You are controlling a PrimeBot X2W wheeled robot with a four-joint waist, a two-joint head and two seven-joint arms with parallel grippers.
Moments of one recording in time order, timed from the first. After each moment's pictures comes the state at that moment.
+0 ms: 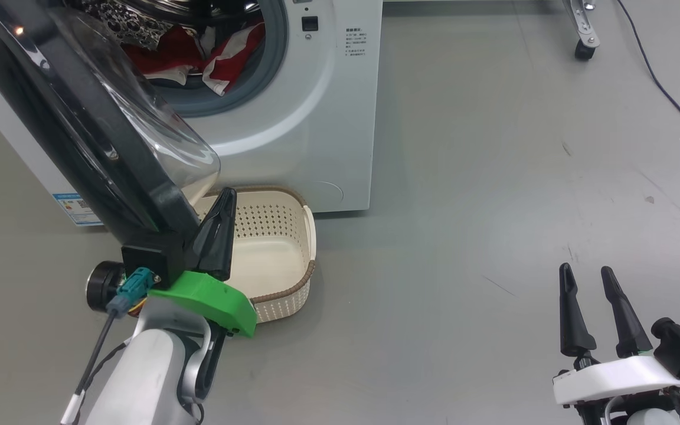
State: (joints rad) left arm -0.30 0.04 -0.33 0.16 -0.40 -0.05 -0.07; right arm 0.09 -0.09 0.10 0.05 0.49 0.12 -0.25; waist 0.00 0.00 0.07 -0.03
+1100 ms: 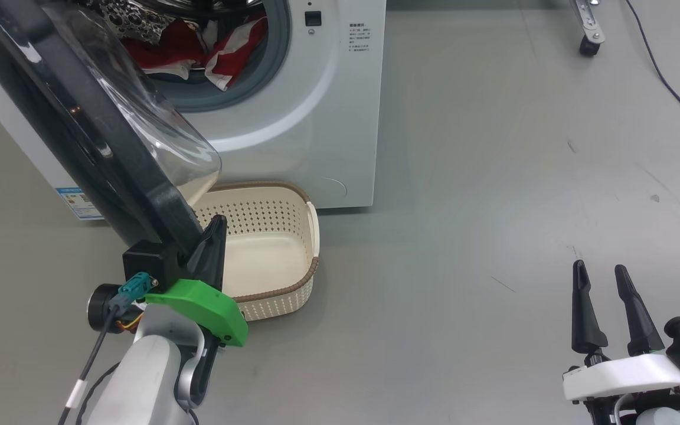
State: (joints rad) left arm -0.33 0.03 -0.31 0.38 -0.43 0.02 -0.09; right arm 0.09 -0.08 0.06 0.06 0.48 0.12 -0.25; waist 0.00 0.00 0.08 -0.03
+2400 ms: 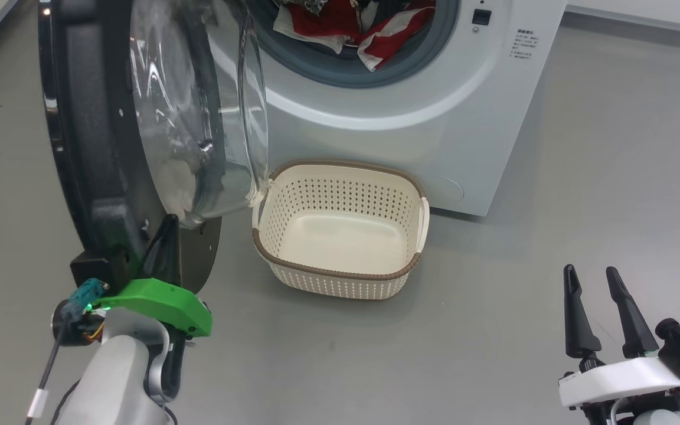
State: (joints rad) left arm -0.35 0.04 -0.24 0.48 -0.51 0.04 -0.18; right arm 0.10 -0.11 0.10 0.05 0.47 0.12 -0.25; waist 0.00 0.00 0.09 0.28
